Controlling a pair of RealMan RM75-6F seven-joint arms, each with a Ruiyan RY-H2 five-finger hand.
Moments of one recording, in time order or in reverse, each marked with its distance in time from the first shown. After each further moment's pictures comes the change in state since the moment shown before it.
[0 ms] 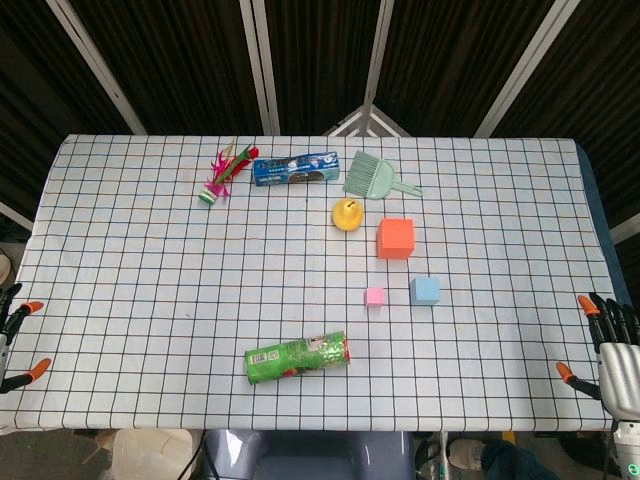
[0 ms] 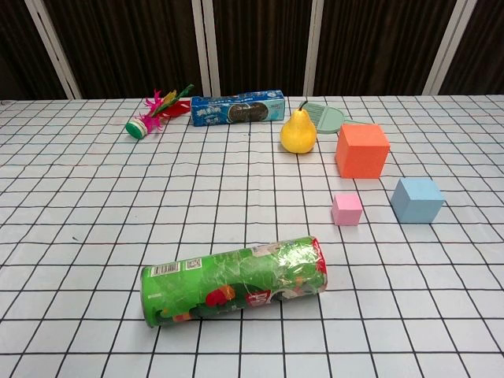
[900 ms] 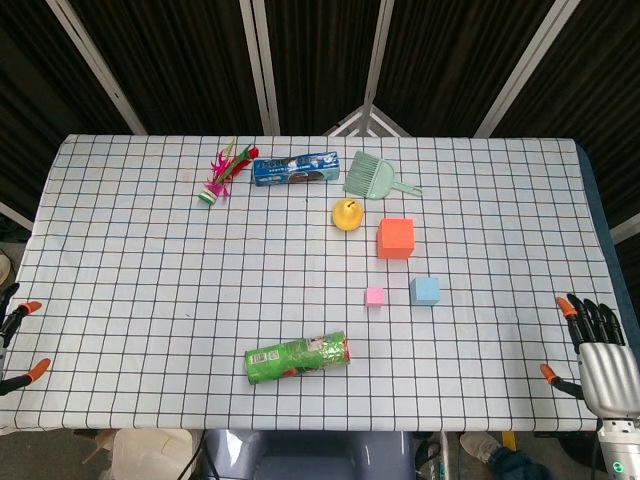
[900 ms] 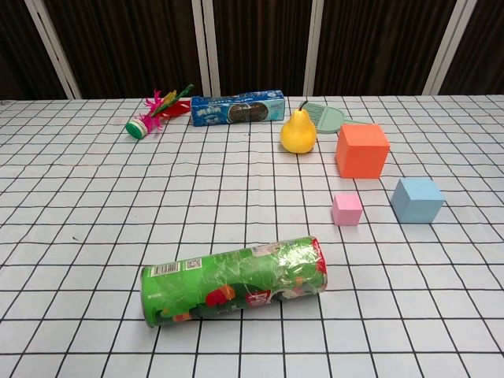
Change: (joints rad) left arm 0.012 0.003 -0.001 -0.006 0.015 0.035 -0.015; right arm 0.021 -0.027 -0.019 0.001 -0.037 -0.033 -0.025
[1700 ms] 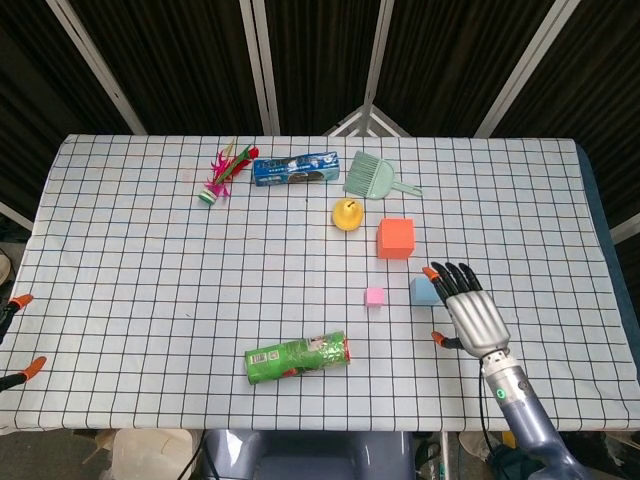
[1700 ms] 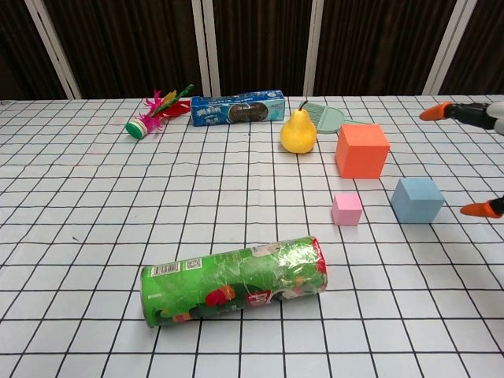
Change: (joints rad) left arm -0.003 0.010 -0.008 0.019 -0.015 -0.010 -0.057; right arm 0.337 -0.159 0.141 -0.172 0.200 -0.396 -0.329
